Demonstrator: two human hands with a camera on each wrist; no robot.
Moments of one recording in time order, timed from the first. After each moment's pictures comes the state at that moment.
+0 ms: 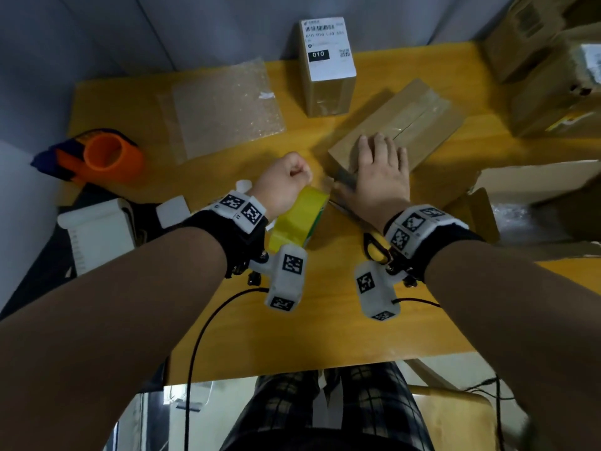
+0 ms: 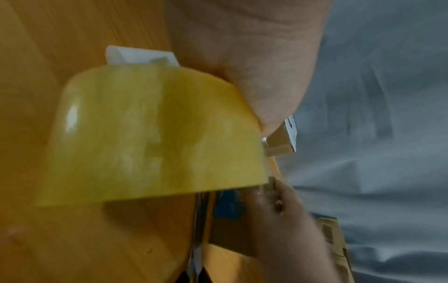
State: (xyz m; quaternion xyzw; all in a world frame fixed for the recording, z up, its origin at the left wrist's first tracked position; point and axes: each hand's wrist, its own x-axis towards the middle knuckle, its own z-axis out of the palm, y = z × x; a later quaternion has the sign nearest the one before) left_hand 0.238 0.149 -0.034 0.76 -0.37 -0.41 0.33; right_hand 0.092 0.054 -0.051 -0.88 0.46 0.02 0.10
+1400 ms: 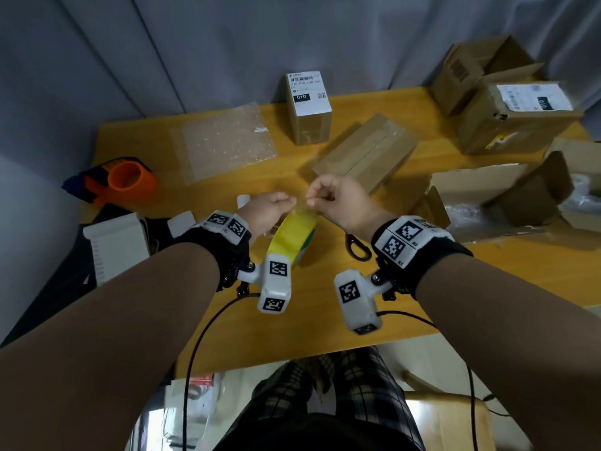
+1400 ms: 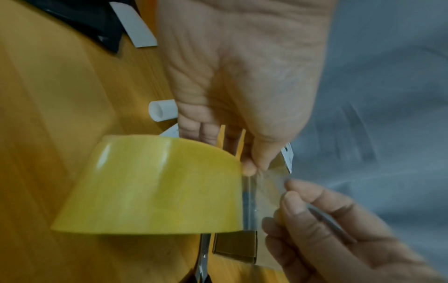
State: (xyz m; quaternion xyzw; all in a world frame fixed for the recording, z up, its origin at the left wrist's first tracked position) left_hand 0.224 0.201 0.000 0.75 -0.36 -0.47 0.29; right_hand 0.080 0.114 0.014 -0.77 0.37 -0.12 0.50
